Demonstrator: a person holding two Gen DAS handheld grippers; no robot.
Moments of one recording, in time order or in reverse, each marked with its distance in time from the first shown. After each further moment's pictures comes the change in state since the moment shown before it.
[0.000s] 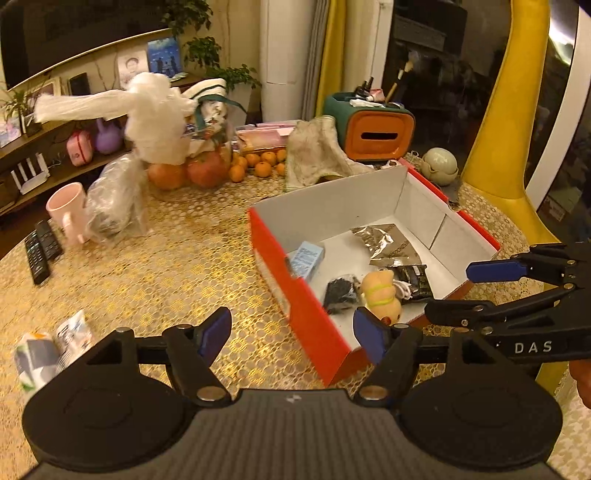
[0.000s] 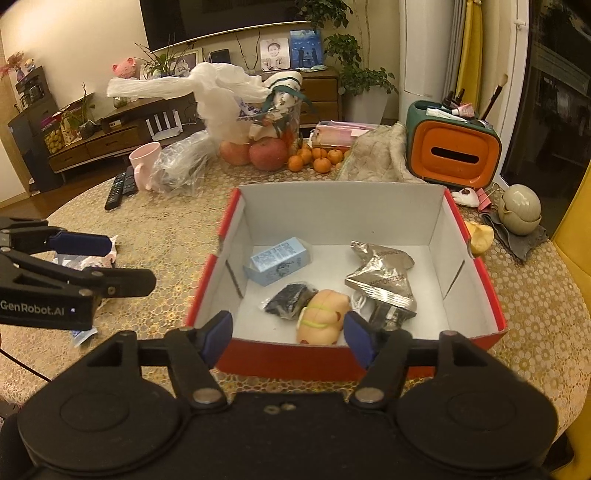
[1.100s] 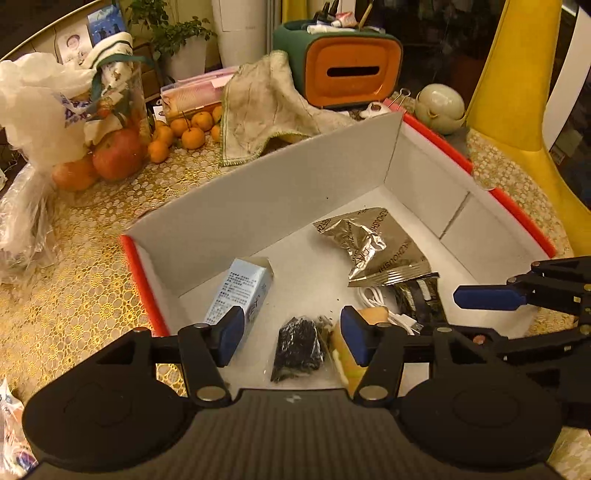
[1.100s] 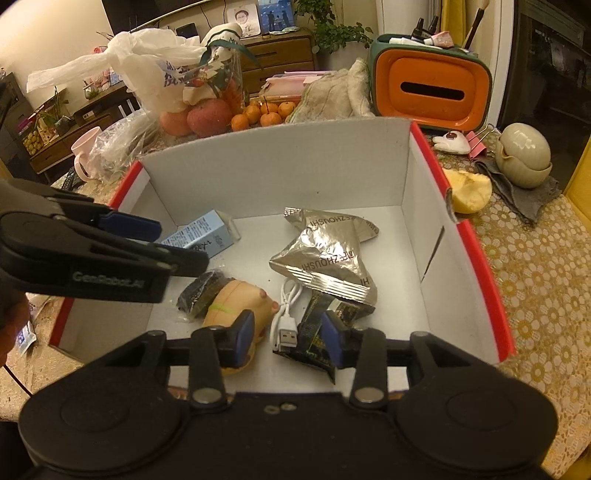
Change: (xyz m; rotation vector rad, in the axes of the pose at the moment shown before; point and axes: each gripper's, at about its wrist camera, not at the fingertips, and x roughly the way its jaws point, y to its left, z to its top) left arm 0.158 -0.065 0.060 0.121 0.188 -0.038; right arm 0.085 -0.091 0.001 0.089 0.107 0.014
